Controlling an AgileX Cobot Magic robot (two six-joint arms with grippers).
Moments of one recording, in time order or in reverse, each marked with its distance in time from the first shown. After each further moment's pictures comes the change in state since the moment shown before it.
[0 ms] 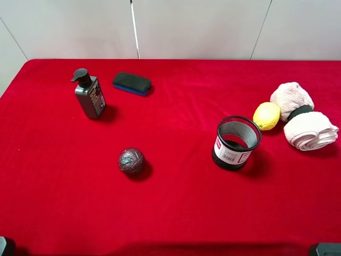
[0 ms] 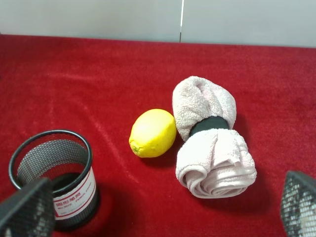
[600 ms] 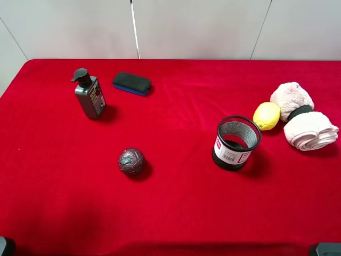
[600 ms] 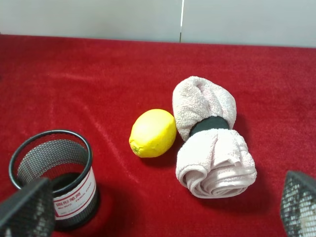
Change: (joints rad) left arm 0.000 0.332 0.000 -0.004 -0.272 0.001; right arm 0.000 0.000 0.000 0.000 0.000 0.000
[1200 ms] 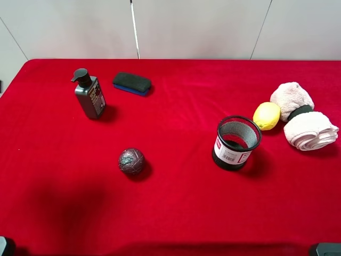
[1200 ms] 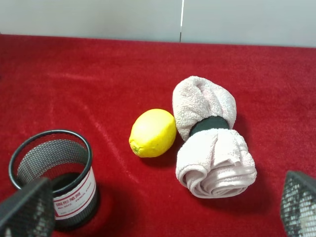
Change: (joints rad) left arm -0.058 0.301 -0.083 -0.032 -0.132 0.044; right arm 0.000 0.000 0.000 0.000 0.000 0.000
